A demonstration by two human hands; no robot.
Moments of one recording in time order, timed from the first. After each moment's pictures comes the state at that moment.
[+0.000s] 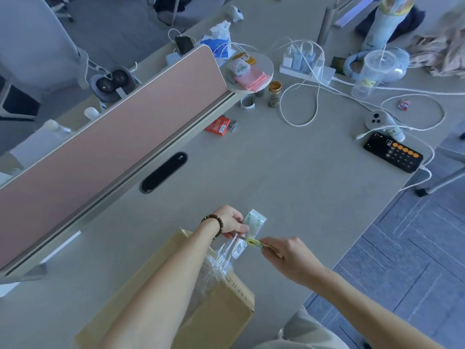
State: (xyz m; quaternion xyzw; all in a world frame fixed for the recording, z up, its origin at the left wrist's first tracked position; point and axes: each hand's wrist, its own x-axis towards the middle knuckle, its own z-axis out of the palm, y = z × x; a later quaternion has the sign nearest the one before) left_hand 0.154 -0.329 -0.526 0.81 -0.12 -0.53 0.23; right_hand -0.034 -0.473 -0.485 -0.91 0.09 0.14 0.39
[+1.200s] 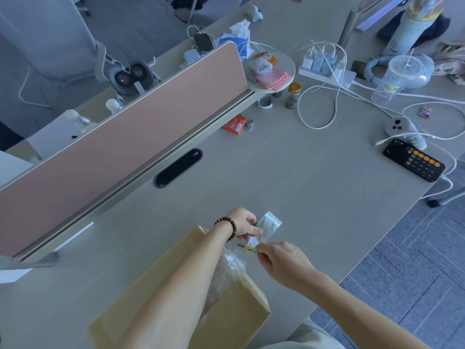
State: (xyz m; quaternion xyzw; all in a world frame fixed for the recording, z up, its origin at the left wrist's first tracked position) left_hand 0.151 -0.313 -0.537 0.79 -0.12 -0.53 0.27; right_hand -0.009 -0.426 -0.490 -0.94 0.03 0.22 0.27
